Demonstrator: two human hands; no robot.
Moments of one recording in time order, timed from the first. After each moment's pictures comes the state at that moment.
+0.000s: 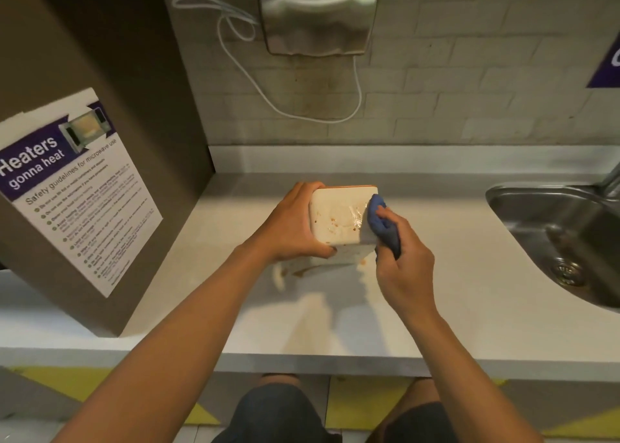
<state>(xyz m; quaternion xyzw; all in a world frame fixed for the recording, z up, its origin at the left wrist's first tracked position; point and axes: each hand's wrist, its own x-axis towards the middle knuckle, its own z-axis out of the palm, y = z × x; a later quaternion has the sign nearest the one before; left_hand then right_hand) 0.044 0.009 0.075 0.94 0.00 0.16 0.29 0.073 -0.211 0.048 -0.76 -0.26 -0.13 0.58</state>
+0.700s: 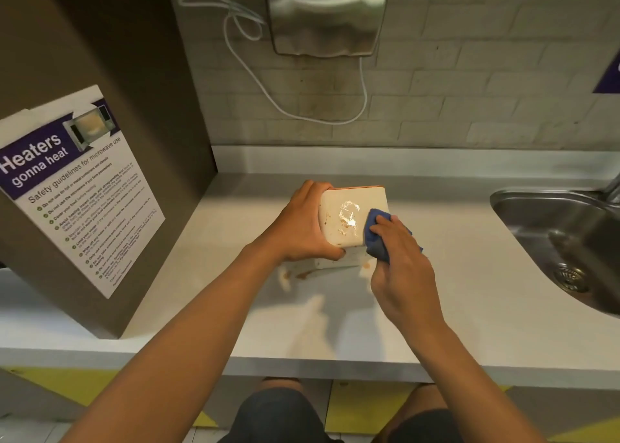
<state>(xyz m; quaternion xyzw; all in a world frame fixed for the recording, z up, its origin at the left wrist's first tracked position) 0.049 0.009 0.076 0.94 -0.01 0.16 0.29 0.061 -0.204 0.046 -0.85 -0.29 -0.20 0.39</state>
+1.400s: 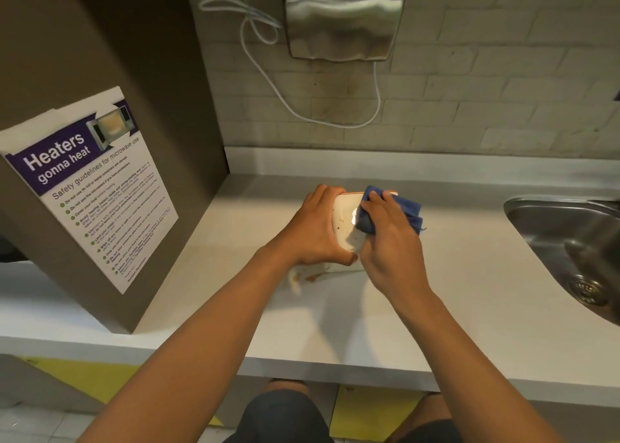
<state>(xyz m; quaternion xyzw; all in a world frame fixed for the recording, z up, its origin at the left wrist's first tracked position) 0.050 0.005 0.074 0.94 -0.01 0.17 0.30 0.084 -0.159 0.075 -0.86 -0.31 -0.16 0.37</state>
